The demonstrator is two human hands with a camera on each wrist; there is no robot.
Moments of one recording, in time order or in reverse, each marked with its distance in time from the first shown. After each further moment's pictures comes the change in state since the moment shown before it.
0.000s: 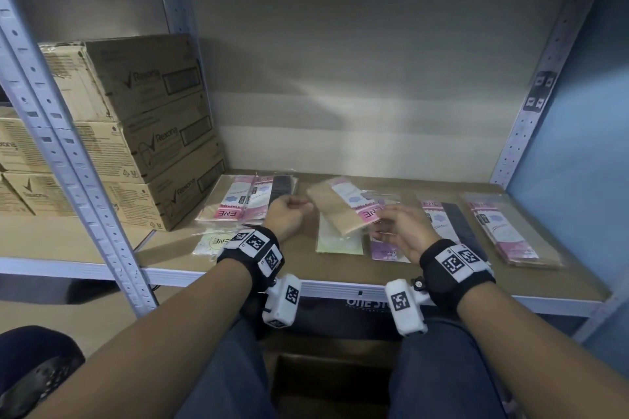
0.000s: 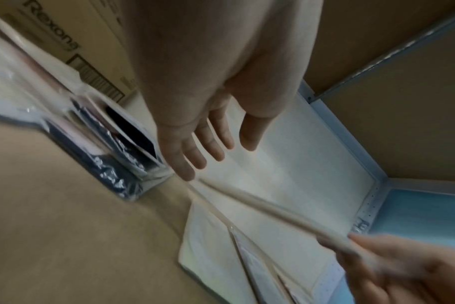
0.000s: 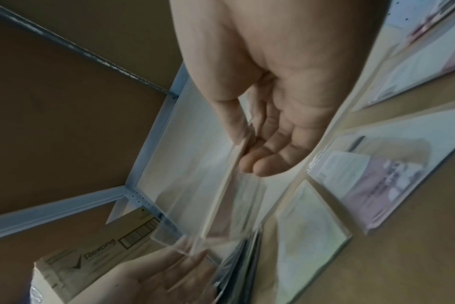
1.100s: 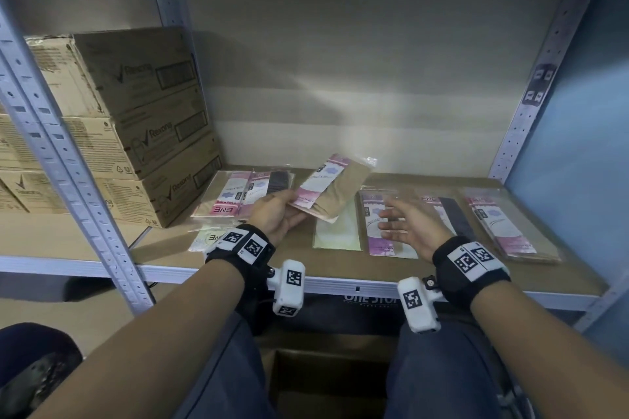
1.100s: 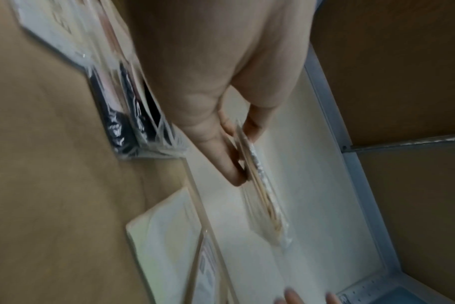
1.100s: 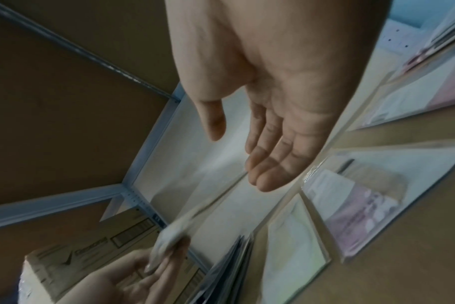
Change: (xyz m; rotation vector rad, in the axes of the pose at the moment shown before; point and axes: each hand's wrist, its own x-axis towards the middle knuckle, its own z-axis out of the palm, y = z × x) left_hand -0.009 0.009 -0.007 -0.586 -0.096 -0.156; right_hand -0.004 -0.004 -0.021 0.001 0.003 0.027
